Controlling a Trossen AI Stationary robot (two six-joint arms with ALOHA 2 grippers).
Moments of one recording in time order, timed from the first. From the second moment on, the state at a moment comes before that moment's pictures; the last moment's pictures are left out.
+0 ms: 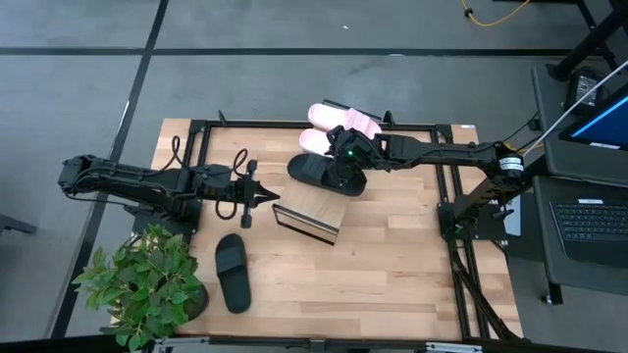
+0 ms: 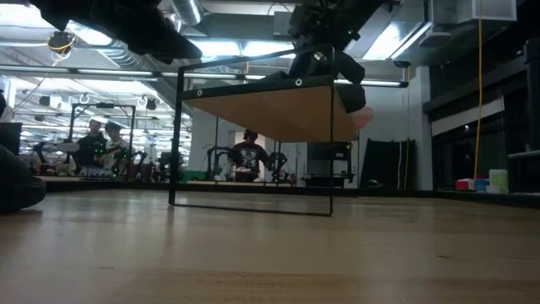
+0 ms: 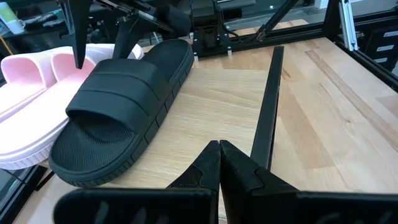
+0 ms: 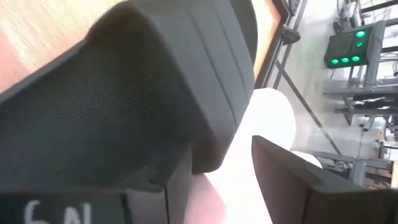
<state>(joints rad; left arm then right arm) 0.00 0.89 0.53 0.02 -0.07 0.16 -0.18 1.62 1.37 -0.53 0.24 -0.96</state>
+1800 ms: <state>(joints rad) 0.00 0.89 0.53 -0.05 0.06 0.14 0.44 1.62 1.54 -1.13 0.81 0.13</state>
